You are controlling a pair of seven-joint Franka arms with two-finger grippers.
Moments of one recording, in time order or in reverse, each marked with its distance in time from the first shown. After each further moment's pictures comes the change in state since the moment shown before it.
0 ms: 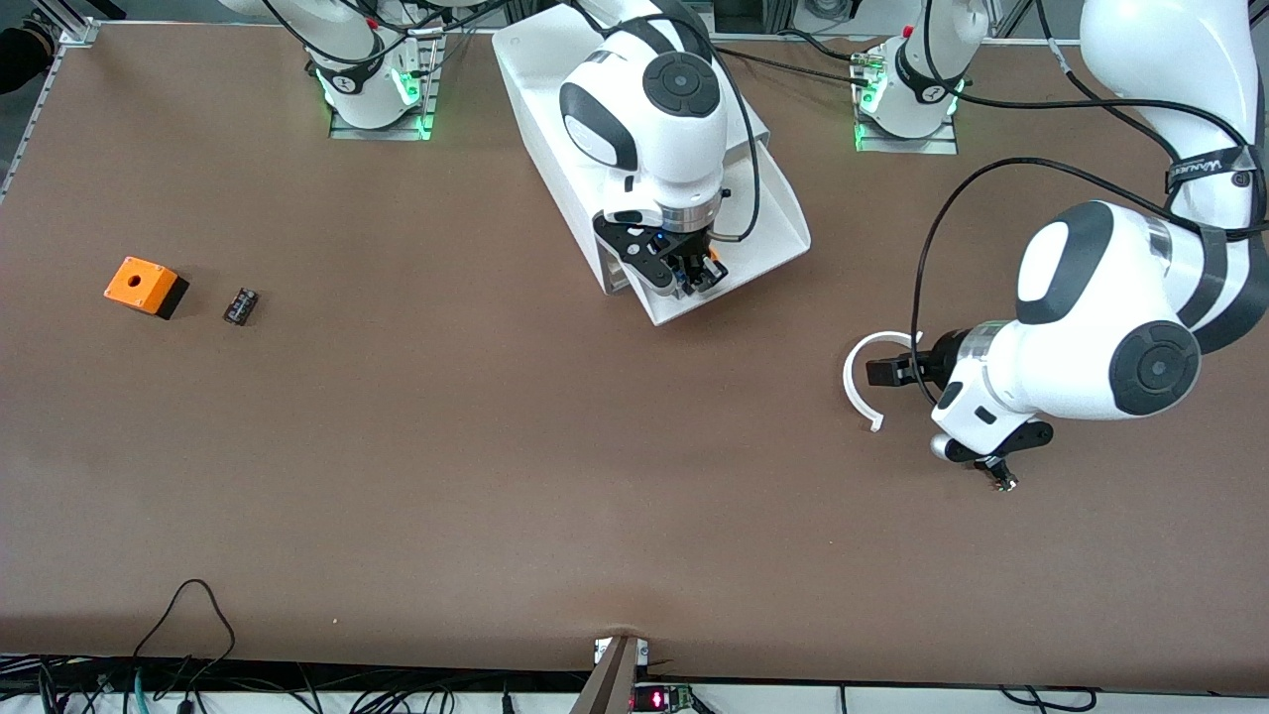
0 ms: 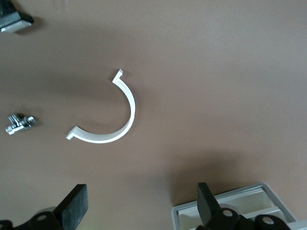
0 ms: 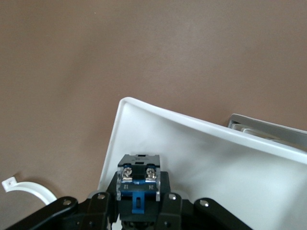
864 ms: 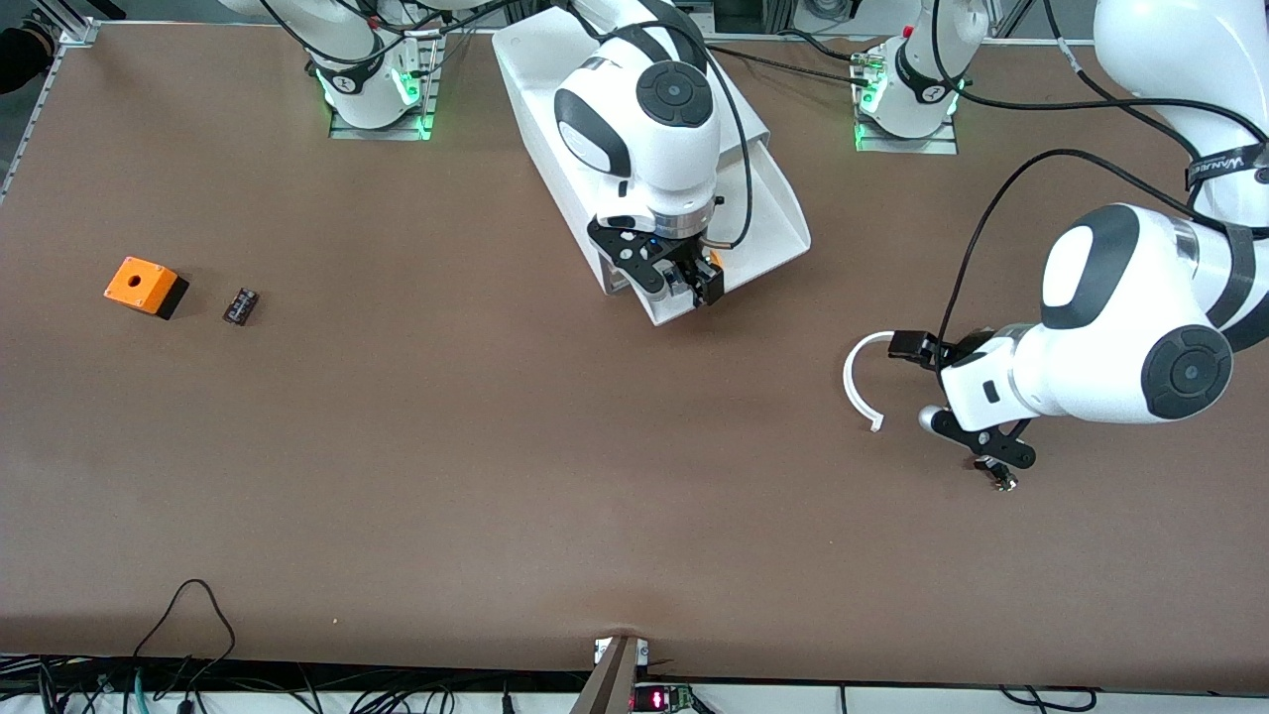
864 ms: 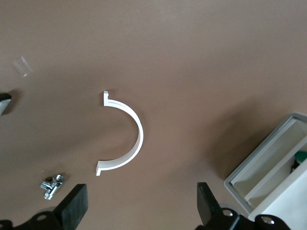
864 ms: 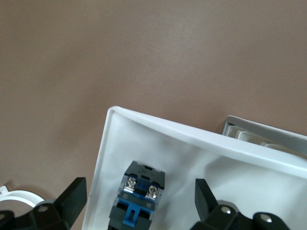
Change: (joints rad) left arm 0.031 -0.001 0.025 -0.007 0.000 -0.007 0.602; right arm -0.007 0.011 0.001 -0.024 0.005 0.001 0.019
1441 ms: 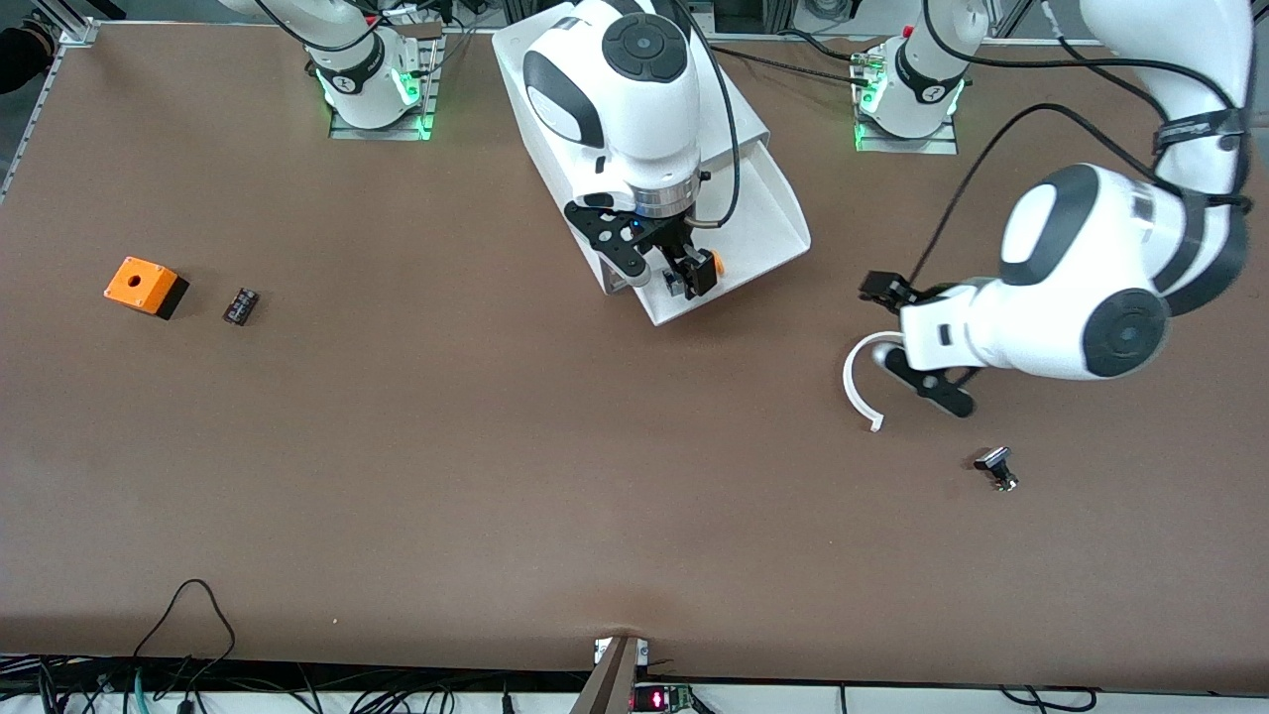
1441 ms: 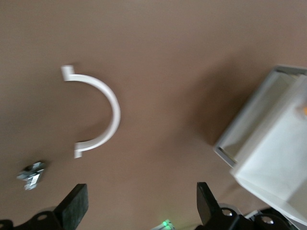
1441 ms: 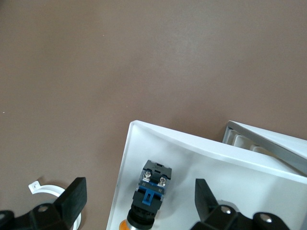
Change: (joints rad) left arm -0.003 -0.134 0.000 -0.169 -0.029 -0.020 0.144; right arm -0.028 -0.073 0.001 -0.001 0.000 -0.020 -0.007
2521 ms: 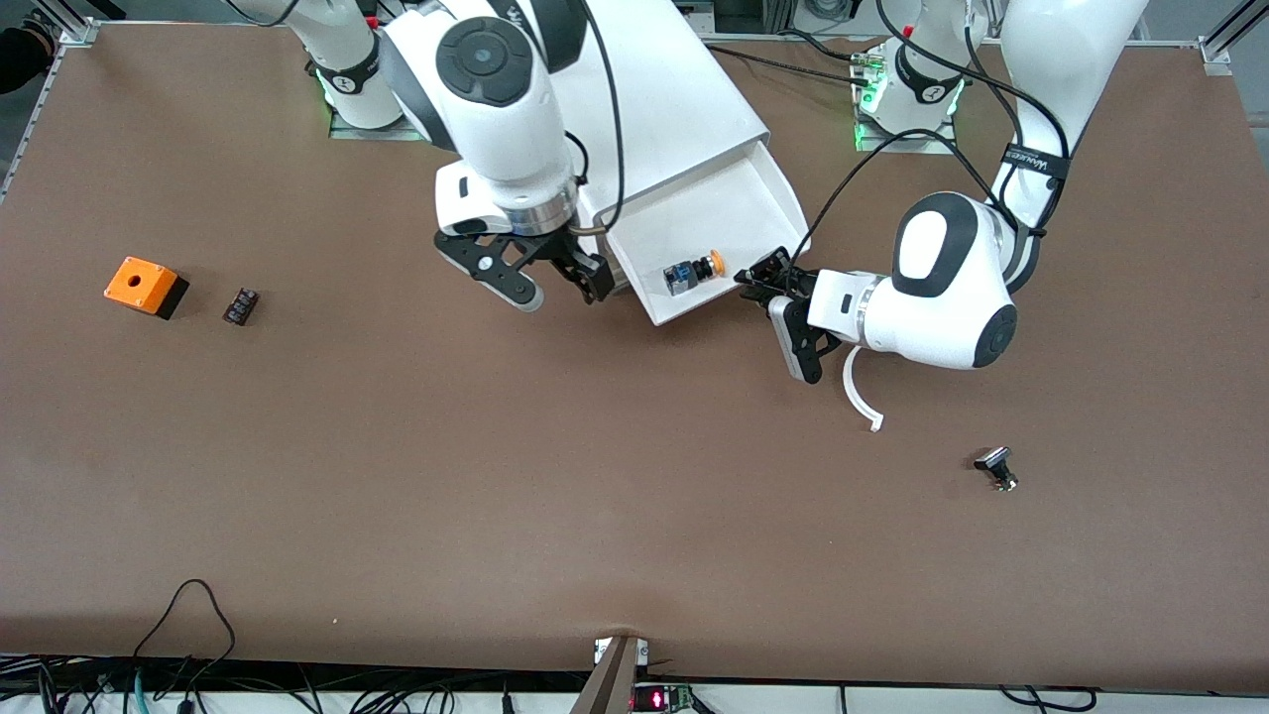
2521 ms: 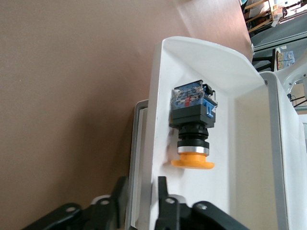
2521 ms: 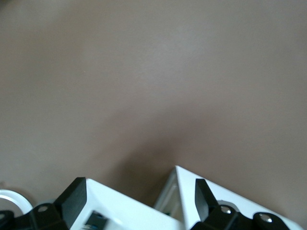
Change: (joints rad) left arm -0.090 -0.004 -0.041 -0.368 -0.637 0.331 0.580; right arm -0.165 -0.154 0.005 -0.095 0.036 -0.133 -0.346
